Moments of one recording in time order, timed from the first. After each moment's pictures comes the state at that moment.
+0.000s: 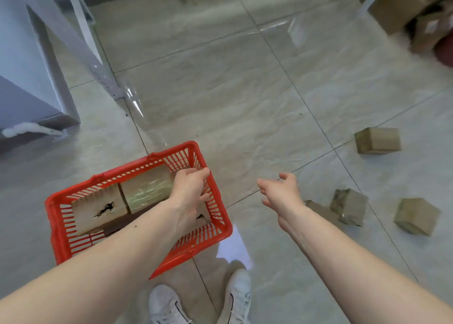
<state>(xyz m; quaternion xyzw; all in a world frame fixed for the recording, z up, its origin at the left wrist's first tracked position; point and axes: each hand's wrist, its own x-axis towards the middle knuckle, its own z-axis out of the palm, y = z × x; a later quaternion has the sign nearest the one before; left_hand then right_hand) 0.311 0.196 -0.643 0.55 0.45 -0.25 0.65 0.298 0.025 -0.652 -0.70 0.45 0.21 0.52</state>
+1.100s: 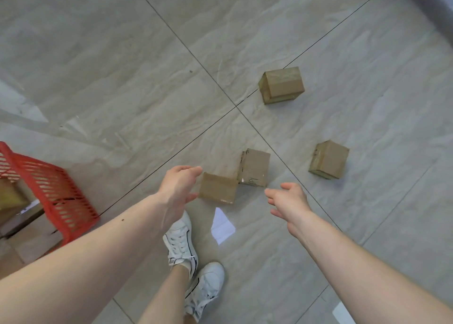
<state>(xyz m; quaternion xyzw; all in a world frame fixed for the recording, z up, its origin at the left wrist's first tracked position) 0.291 -0.190 -0.724 0.63 0.38 -0.38 0.55 0.210 -0.394 -0.719 -0.63 0.57 0.22 0.47</state>
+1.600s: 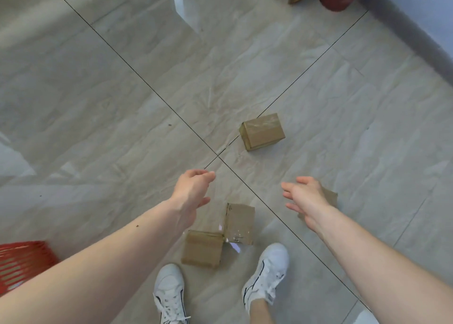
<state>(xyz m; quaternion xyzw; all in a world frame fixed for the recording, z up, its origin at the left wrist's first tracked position) 0.448 -0.325 -0.698 0.66 0.33 -0.39 0.55 0.368 -0.537 -0.711 -0.62 0.58 0.15 0.50</state>
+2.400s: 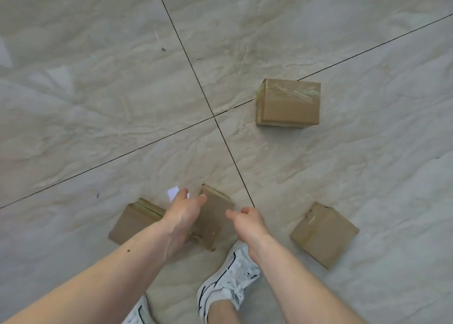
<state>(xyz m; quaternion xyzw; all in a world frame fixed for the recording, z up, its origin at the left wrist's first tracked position) 0.336 -0.399 -0.910 0.59 0.48 -0.43 0.49 0.308 -0.537 -0.936 -0.62 0.47 0.45 0.44</state>
